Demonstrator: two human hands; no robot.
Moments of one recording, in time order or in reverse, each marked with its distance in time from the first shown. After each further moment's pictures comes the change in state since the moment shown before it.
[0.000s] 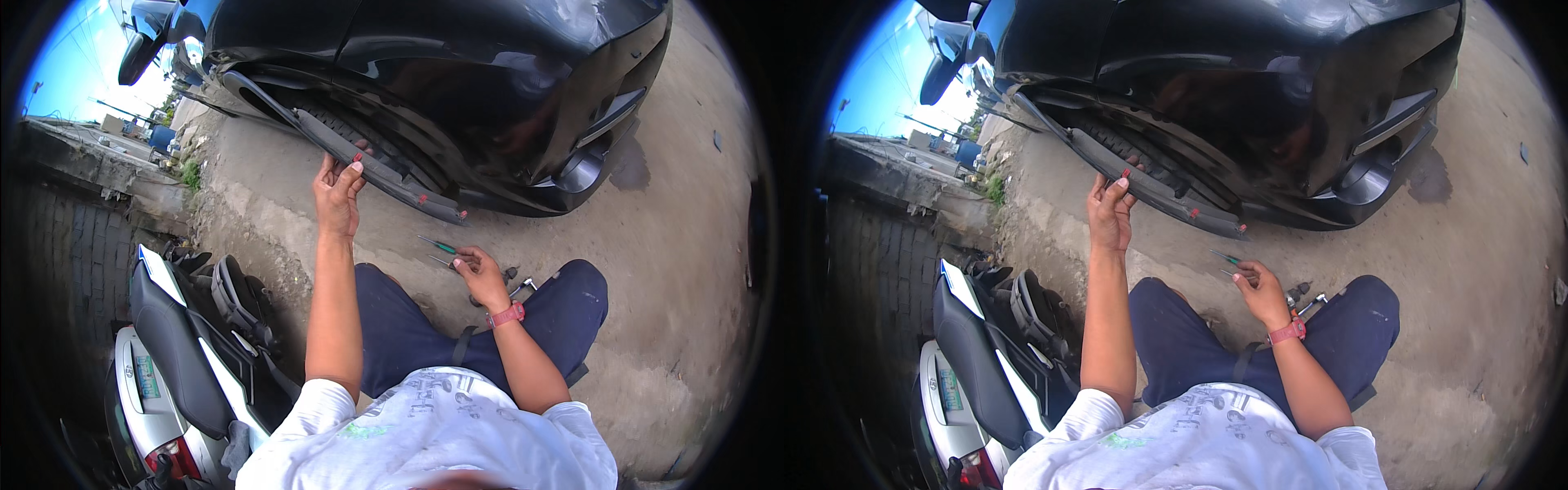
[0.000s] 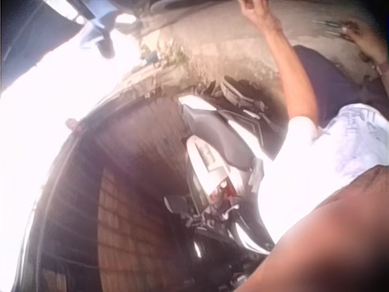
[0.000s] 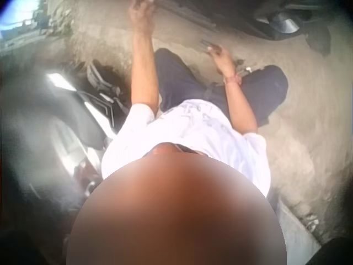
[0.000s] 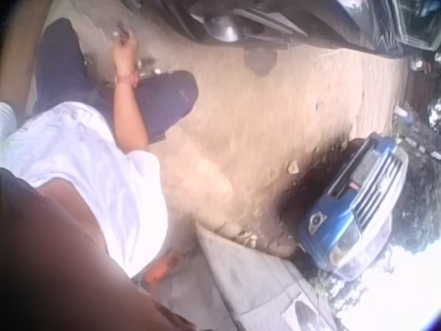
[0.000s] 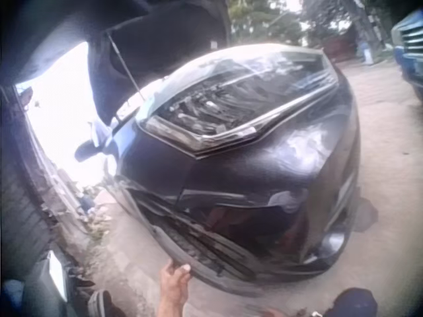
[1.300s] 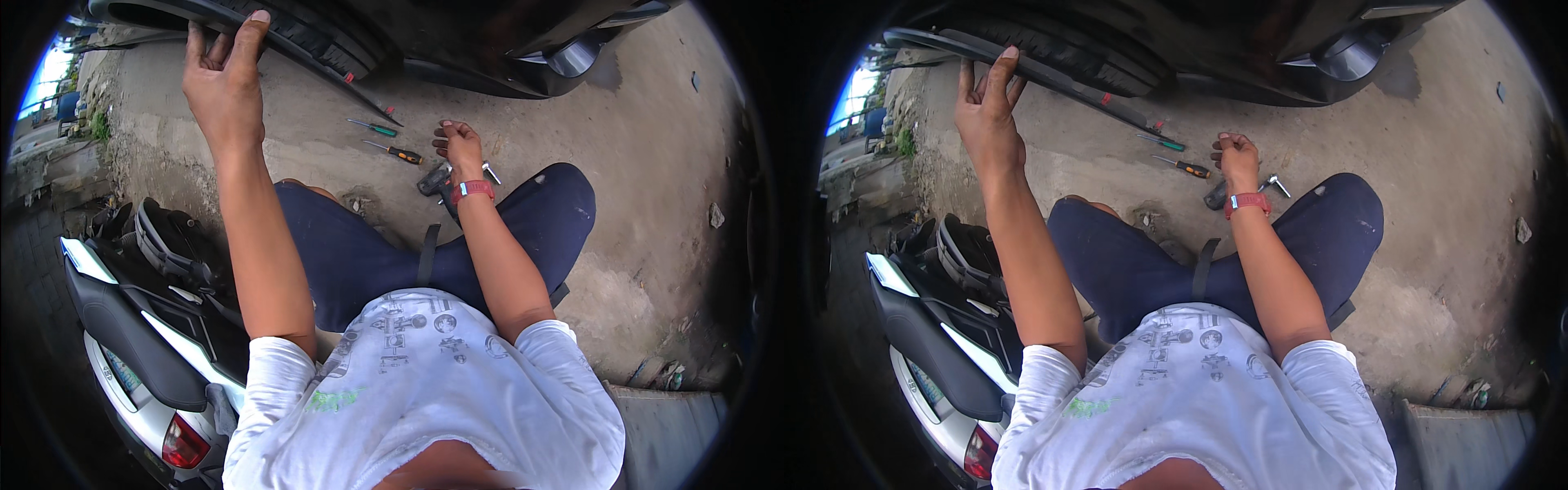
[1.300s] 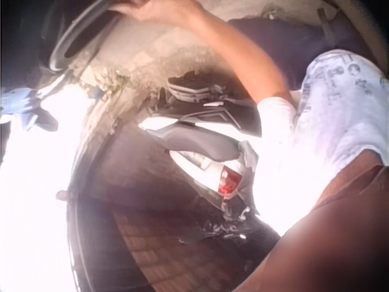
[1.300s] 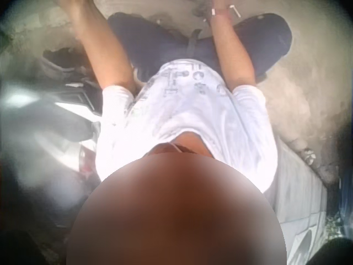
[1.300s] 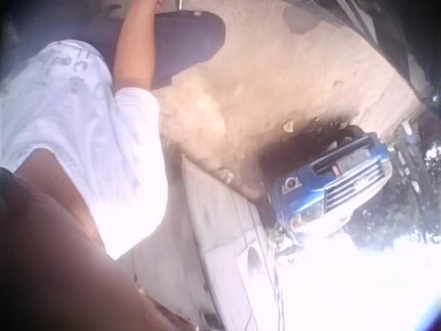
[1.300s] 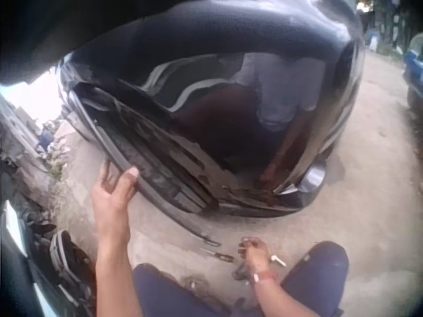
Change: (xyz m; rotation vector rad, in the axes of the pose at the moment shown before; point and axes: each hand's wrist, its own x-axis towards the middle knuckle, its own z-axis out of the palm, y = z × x) left_hand -0.008 -0.011 0.012 0.394 0.148 0.140; right_hand 0.051 0.078 -0.027 0.118 0.441 0.372
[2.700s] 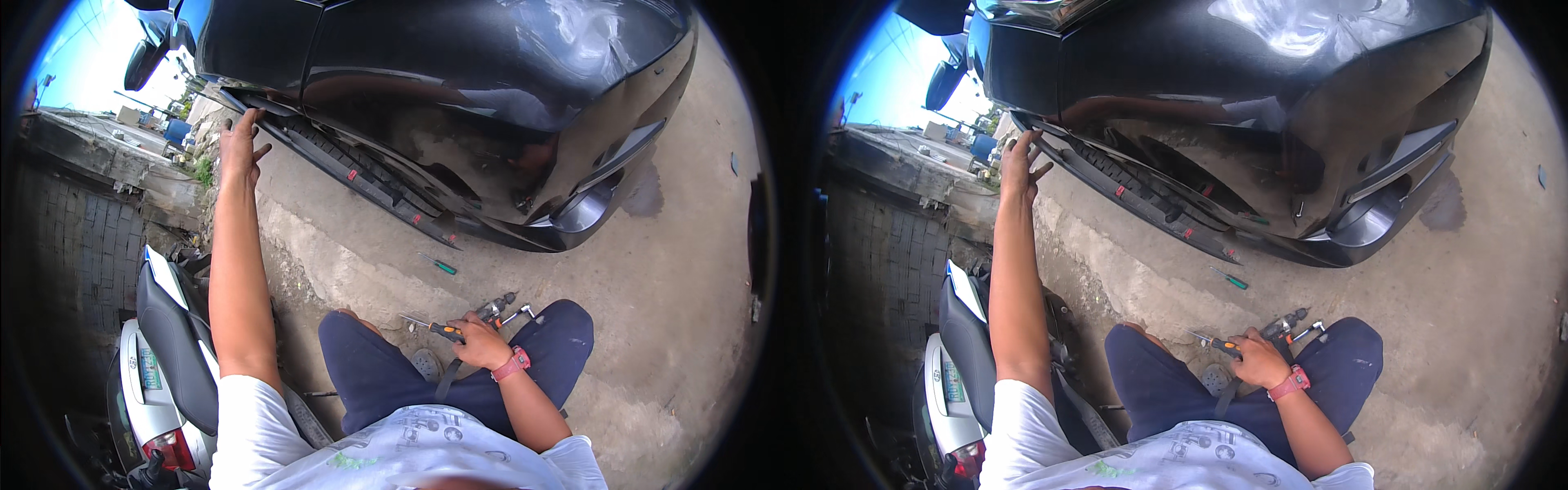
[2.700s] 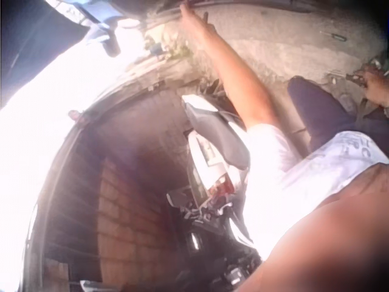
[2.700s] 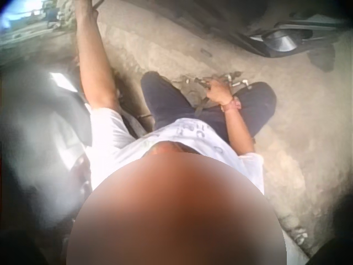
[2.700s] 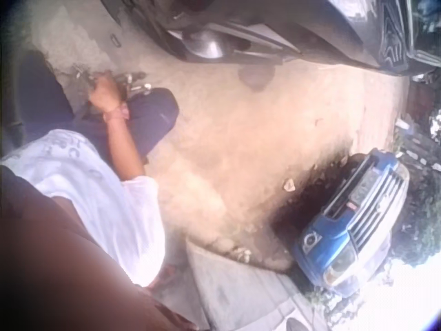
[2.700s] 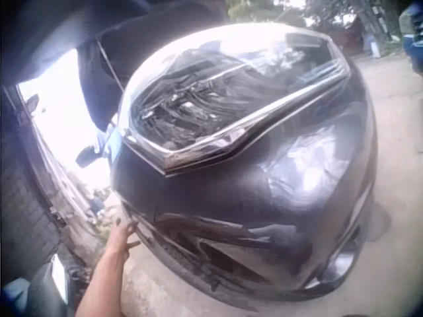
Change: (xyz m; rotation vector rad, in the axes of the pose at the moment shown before) left_hand 0.189 0.064 -0.077 0.185 0.147 -0.210; right_hand -0.110 -0.062 -0.060 -0.855 -0.803 -0.510
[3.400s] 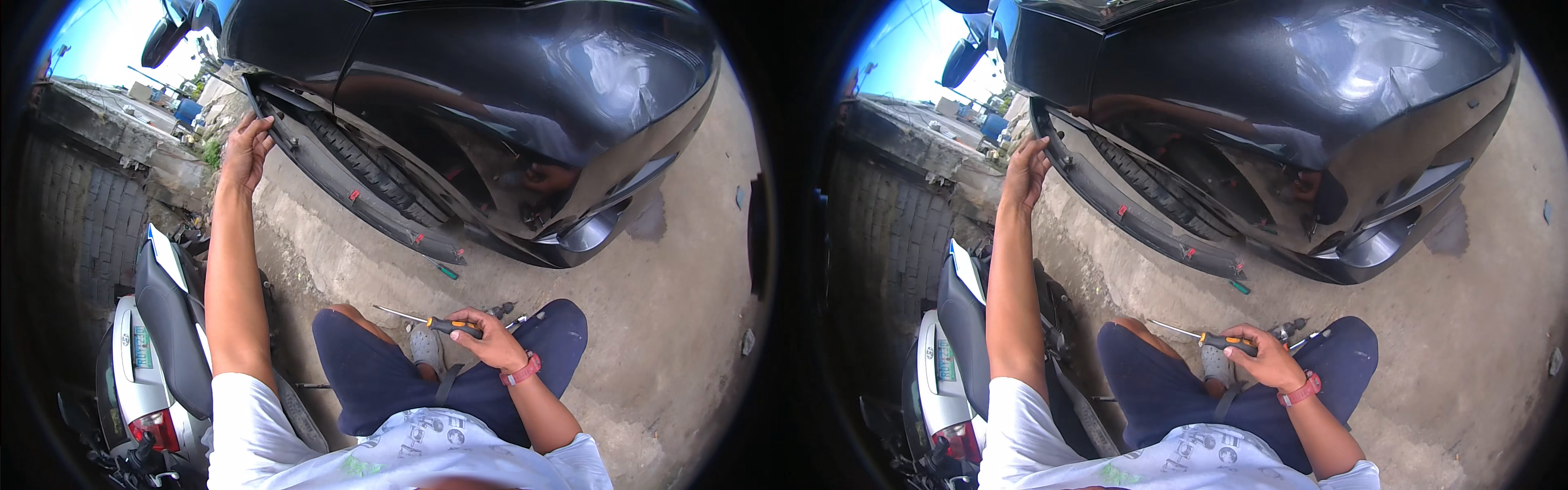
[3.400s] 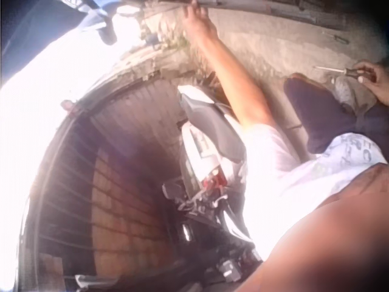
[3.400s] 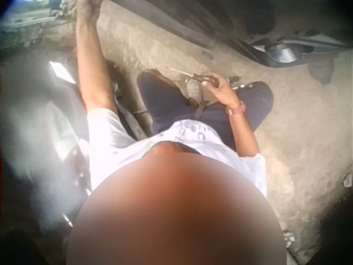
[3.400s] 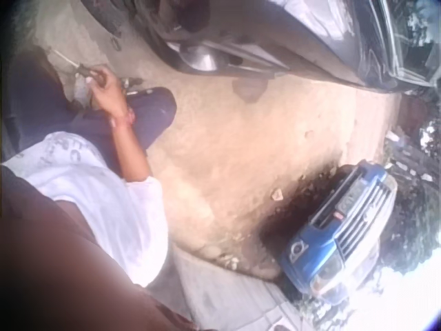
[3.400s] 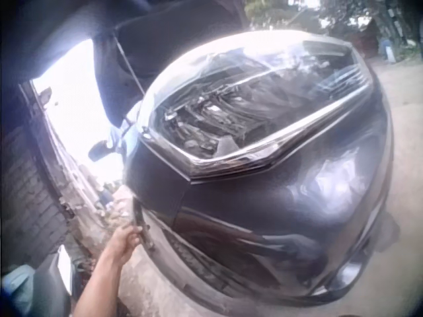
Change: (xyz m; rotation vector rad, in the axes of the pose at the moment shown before) left_hand 0.002 -0.004 -0.043 -0.315 -0.288 0.003; right_hand 0.000 -0.057 -0.072 0.594 -0.071 -0.045
